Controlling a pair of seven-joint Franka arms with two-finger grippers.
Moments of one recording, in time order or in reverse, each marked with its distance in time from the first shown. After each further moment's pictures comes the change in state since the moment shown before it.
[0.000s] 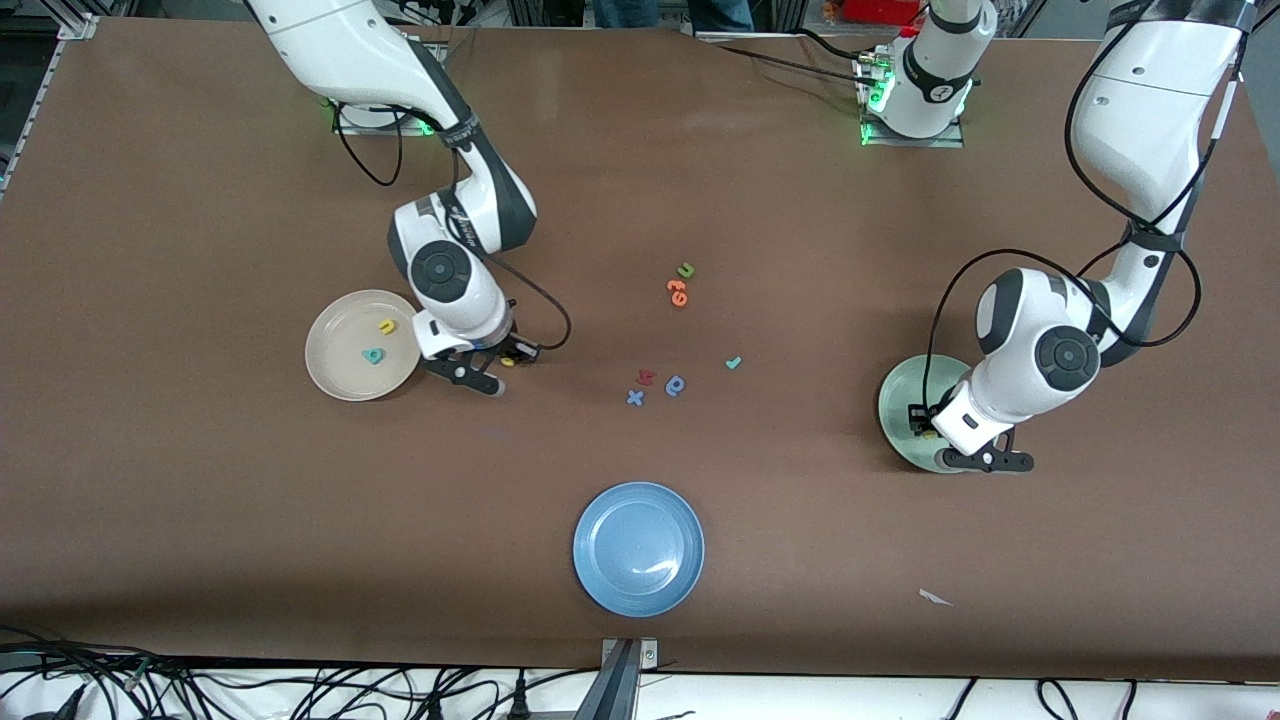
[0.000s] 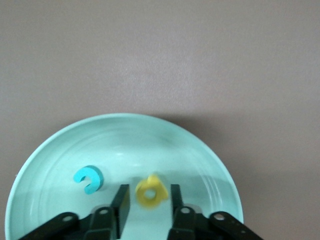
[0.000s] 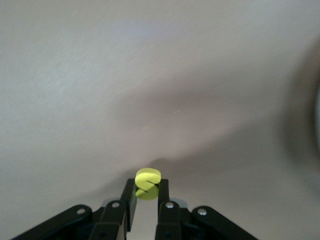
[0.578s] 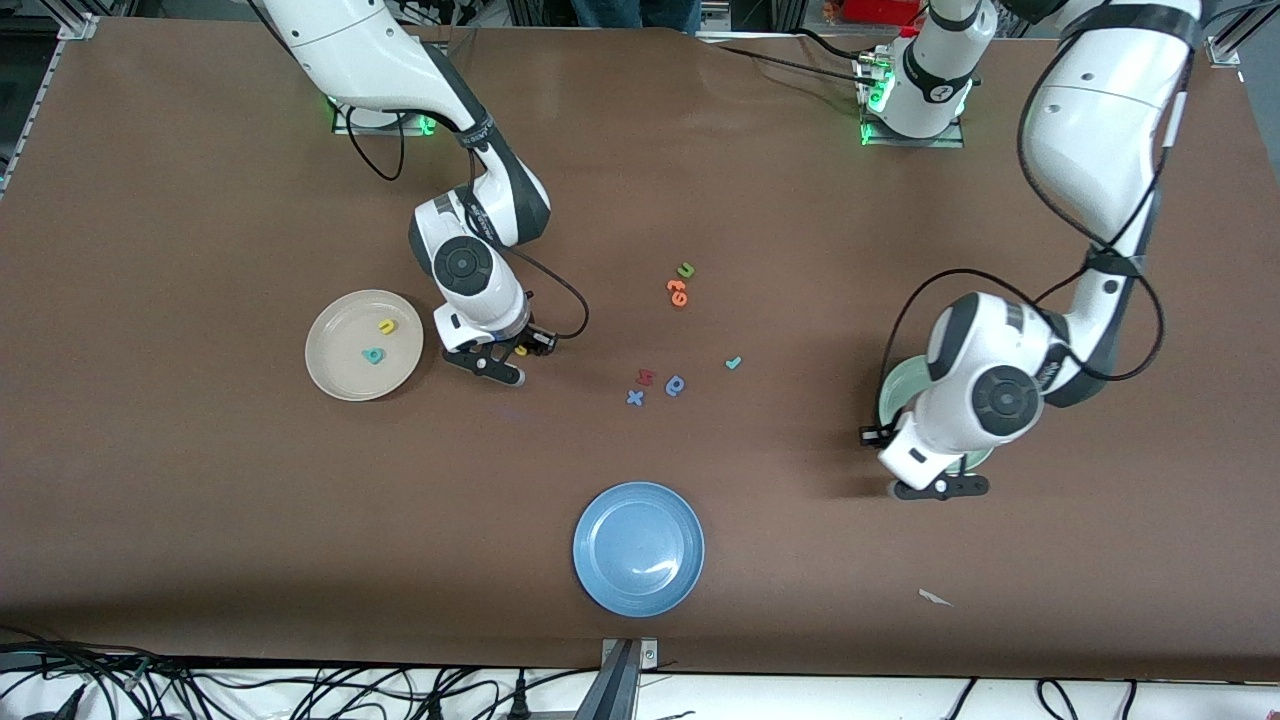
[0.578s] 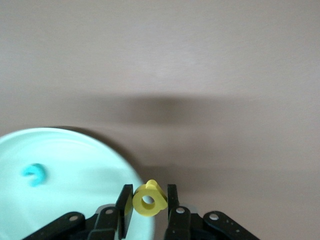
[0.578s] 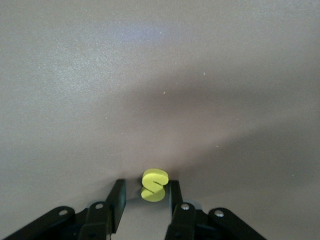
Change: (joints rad) left arm -0.113 0.102 0.002 0.297 -0.018 -0.300 -0.155; right arm 0.000 0.057 0.080 -0.033 0.001 0.117 0.033
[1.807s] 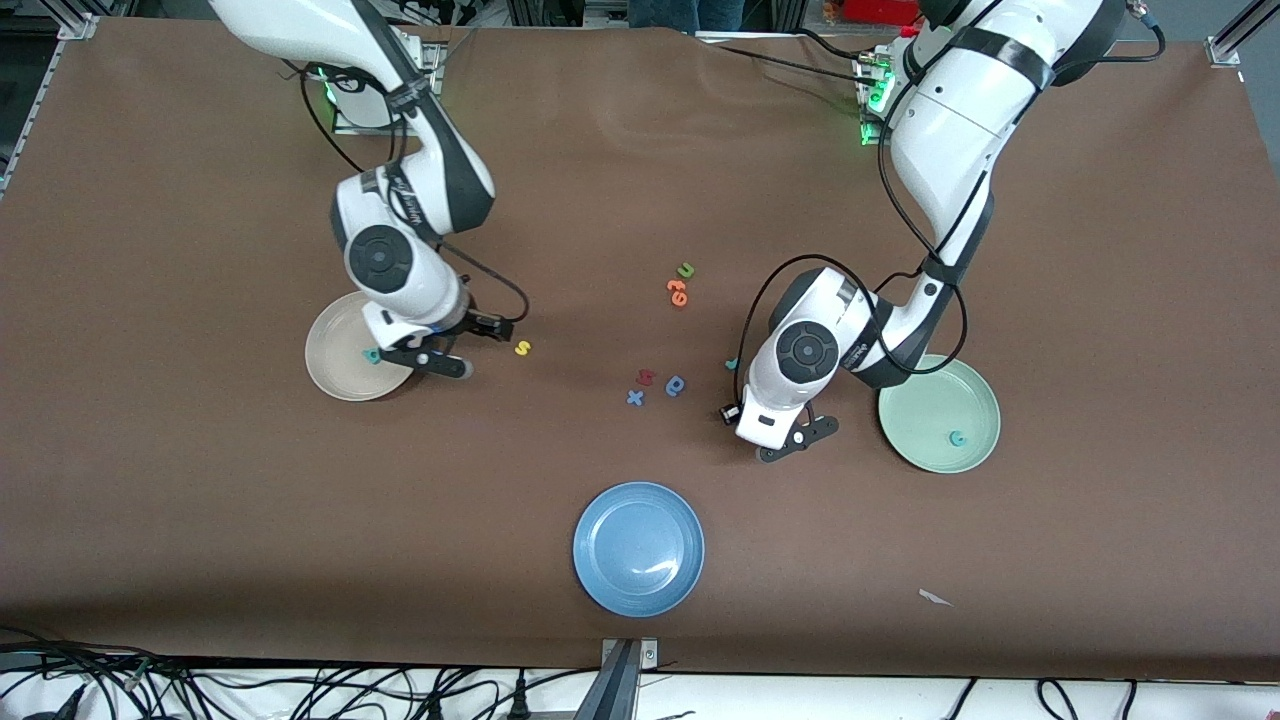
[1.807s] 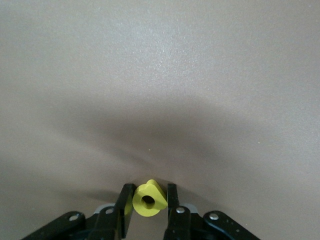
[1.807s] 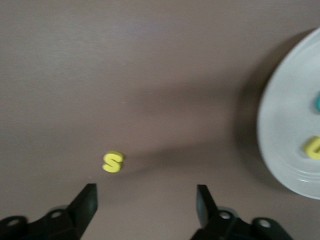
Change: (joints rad) left arm -0.309 0.130 -0.013 0.041 -0.010 0.145 -0.710; right arm -0.082 -0.153 0.000 -0.017 -0.001 -0.190 -0.182
